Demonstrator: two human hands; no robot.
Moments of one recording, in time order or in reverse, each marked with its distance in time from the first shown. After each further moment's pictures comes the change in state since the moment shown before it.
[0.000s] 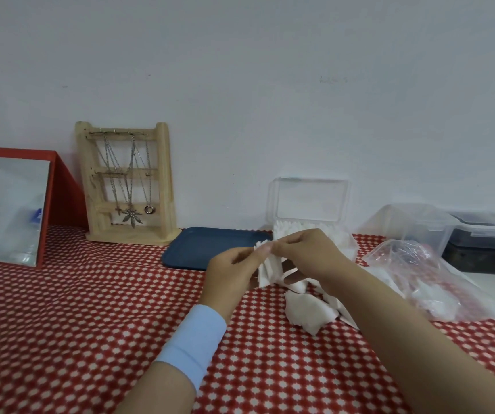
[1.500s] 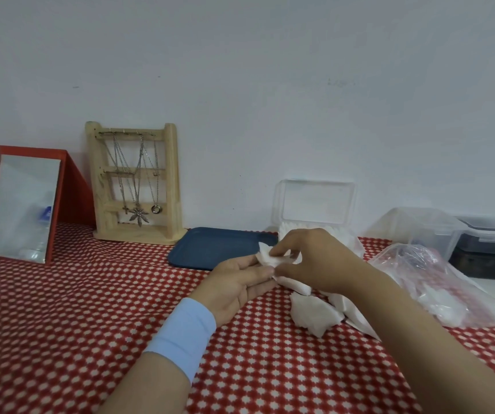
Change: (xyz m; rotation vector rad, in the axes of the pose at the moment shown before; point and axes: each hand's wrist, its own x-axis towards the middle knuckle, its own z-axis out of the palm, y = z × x) left_hand 0.005 0.001 -0.021 -0.372 -0.416 -0.260; right_hand 0.000 -0.002 -0.011 -0.768 -0.089 -0.407
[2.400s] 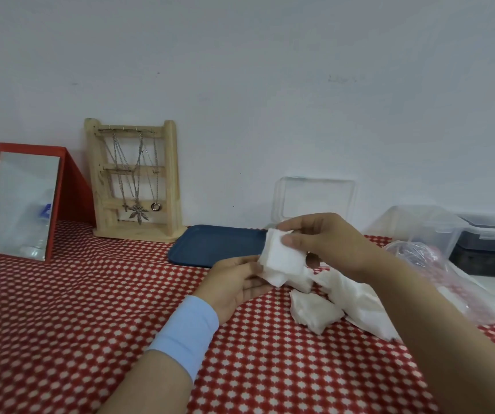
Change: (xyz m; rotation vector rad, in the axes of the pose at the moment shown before) left_hand 0.004 -0.005 0.003 0.038 0.227 -0.035; right_hand -0.004 0.010 -0.019 0.767 -0.021 0.180
